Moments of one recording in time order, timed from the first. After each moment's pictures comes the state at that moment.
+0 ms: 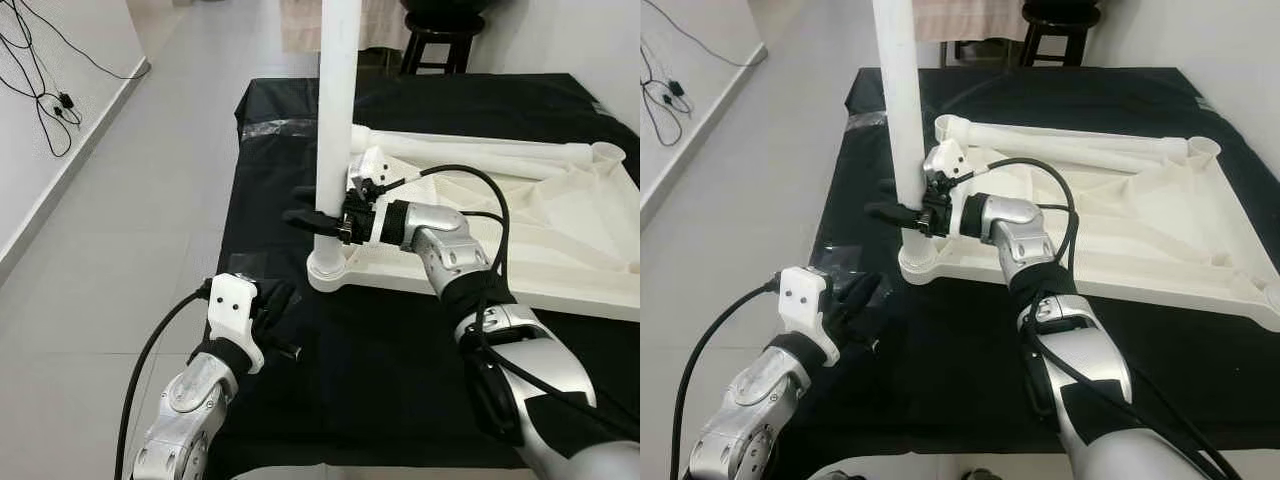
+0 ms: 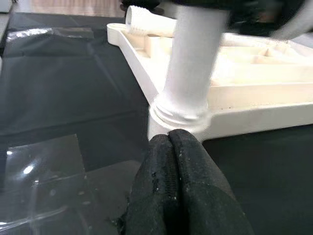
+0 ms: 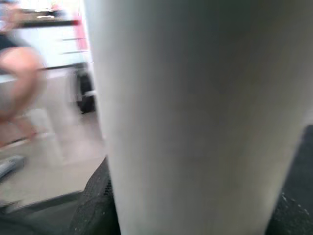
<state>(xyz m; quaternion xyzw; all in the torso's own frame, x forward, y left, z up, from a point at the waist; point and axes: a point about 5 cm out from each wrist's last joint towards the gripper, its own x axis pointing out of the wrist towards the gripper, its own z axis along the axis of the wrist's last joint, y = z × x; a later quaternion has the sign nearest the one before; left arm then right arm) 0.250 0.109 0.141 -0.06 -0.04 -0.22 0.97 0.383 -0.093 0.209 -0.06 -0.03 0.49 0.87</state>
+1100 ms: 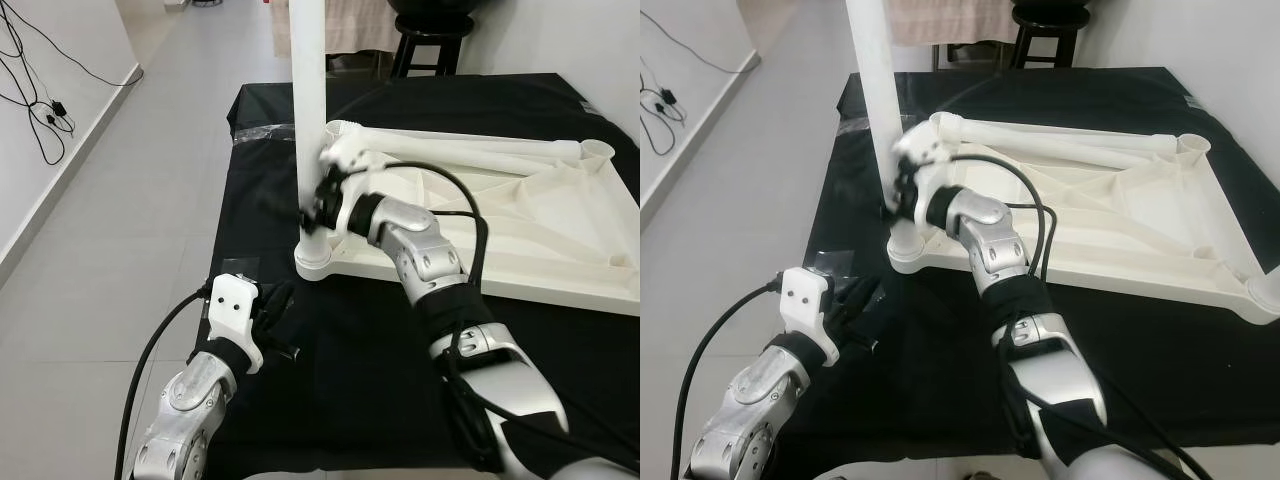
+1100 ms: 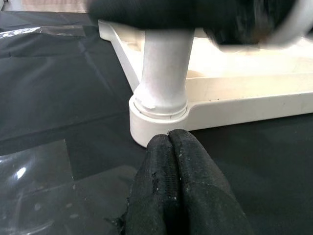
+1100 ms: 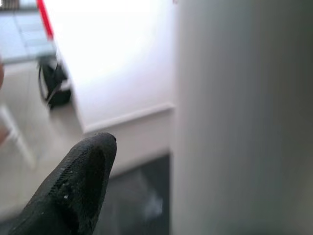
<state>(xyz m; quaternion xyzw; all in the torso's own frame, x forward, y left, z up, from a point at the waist) 0.253 0.111 0.137 -0.04 -0.03 -0.22 0.97 0.376 -0.067 0.202 -0.07 0.00 0.51 0.85</state>
